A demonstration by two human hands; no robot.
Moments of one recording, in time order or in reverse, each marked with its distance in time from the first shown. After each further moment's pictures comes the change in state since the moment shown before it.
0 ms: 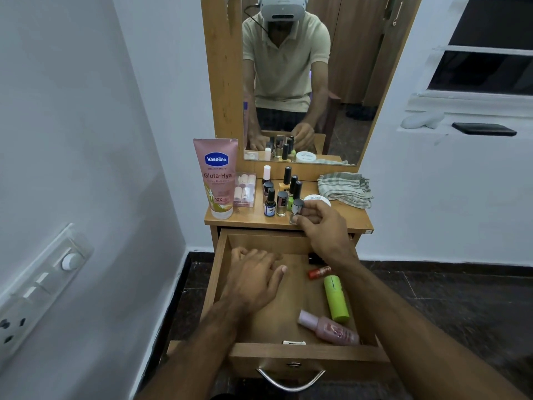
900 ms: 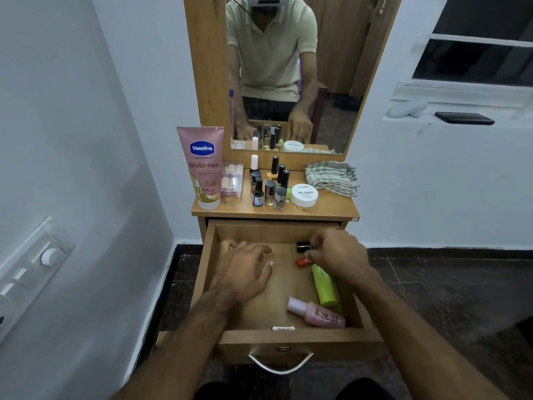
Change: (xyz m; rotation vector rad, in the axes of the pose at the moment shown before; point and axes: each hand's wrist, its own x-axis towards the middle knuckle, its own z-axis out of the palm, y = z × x) left_hand 0.001 -0.003 0.003 -0.010 -0.054 -0.004; right_hand -0.039 0.015 -0.044 -0.949 -0.276 0.215
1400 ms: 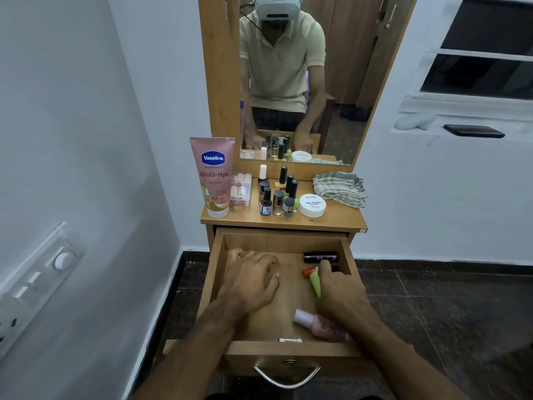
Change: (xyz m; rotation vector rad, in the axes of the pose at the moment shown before) left_hand 0.000 0.001 0.001 0.003 -0.004 -0.001; right_hand -0.028 0.011 0.054 -0.191 0.000 -0.114
